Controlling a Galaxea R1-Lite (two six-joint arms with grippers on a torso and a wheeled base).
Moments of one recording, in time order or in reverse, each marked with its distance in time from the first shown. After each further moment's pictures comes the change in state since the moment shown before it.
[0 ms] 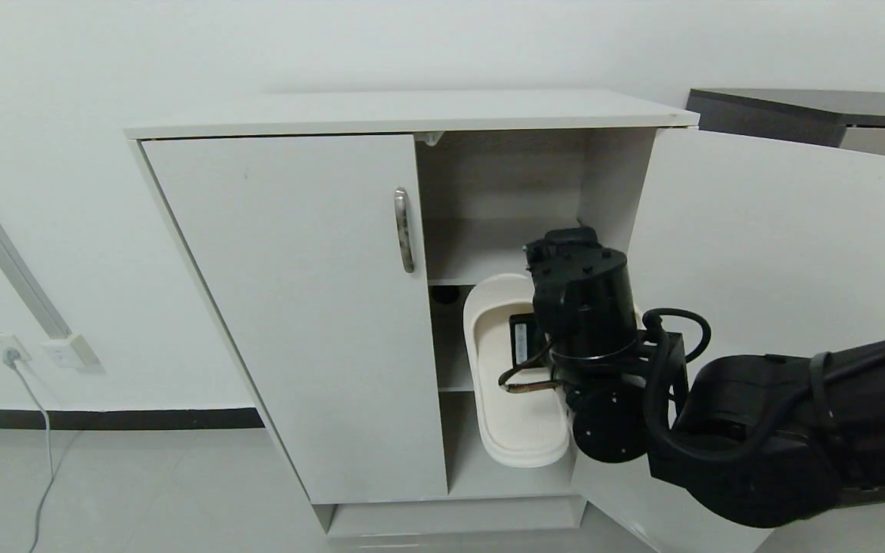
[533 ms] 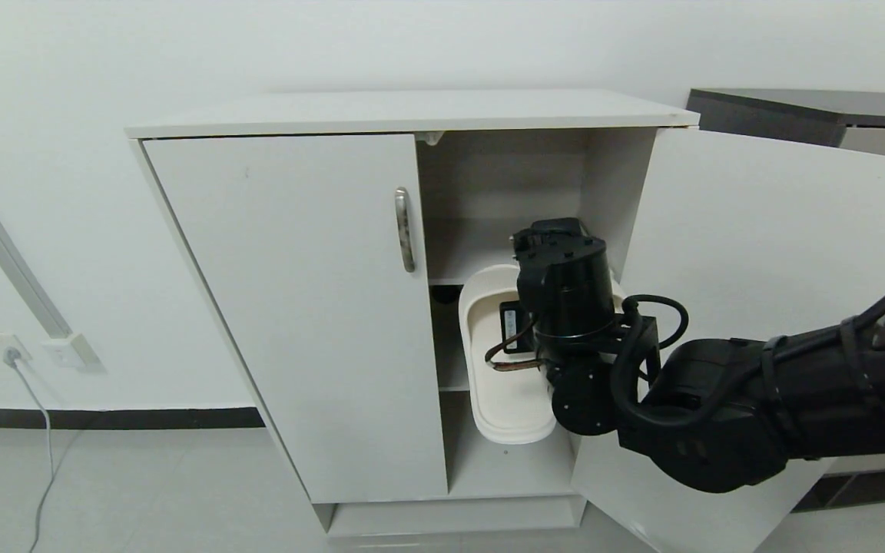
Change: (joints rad) left arm -0.001 0.000 0.000 -0.001 0.003 -0.004; right arm -0.029 0.060 -0.078 -0.001 0.015 -0.029
